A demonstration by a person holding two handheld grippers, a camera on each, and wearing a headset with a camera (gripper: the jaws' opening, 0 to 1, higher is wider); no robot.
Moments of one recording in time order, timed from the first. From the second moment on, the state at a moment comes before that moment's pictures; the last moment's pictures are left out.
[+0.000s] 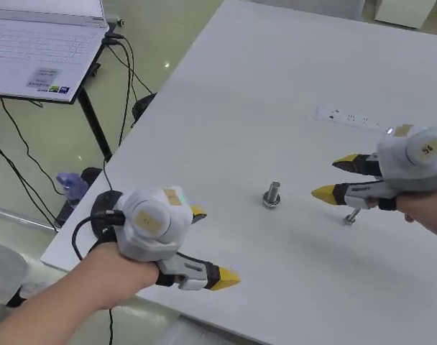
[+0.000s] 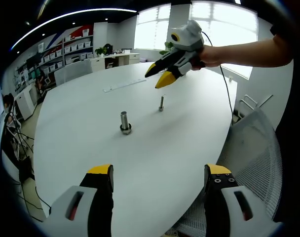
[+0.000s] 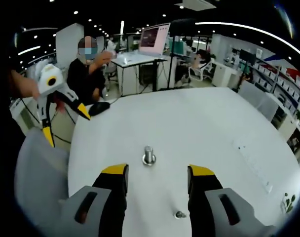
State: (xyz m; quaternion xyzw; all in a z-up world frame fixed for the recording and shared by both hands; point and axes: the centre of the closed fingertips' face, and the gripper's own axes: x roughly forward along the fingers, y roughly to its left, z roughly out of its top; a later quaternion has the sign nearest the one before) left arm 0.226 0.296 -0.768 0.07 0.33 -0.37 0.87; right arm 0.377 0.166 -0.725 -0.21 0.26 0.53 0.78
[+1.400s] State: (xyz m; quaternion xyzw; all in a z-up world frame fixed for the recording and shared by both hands) left arm 0.193 0.283 -0.739 0.03 0.29 -0.34 0.89; right arm 0.241 0.044 -0.736 -0.04 0.25 0.45 0.86
